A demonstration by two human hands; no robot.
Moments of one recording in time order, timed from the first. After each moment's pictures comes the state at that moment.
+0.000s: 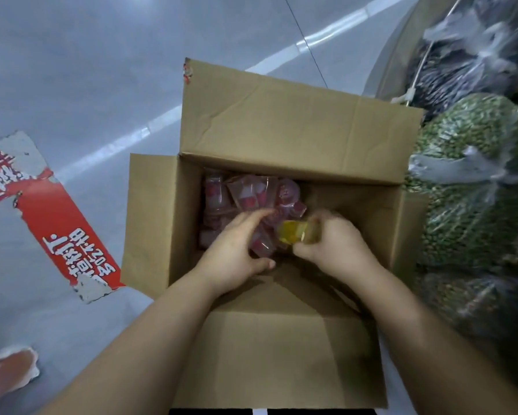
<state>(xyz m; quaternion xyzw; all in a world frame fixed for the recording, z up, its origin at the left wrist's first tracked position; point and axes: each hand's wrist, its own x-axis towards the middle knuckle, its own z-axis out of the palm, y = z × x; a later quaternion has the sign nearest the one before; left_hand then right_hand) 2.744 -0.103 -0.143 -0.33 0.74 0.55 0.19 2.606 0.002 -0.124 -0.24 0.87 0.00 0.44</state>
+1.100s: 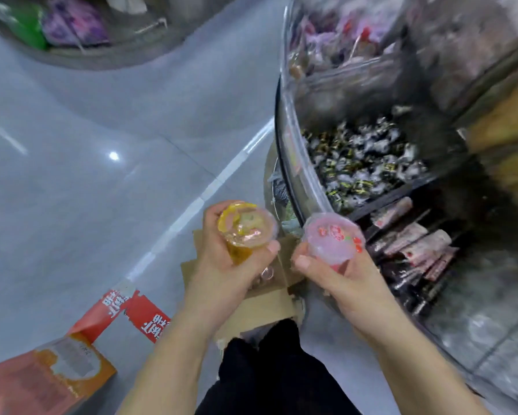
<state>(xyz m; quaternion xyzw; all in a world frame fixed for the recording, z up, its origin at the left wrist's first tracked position) 2.706 -0.099 0.396 -0.23 0.65 0.72 -0.10 2.635 0.050 0.423 -0.07 0.70 -0.63 0.34</state>
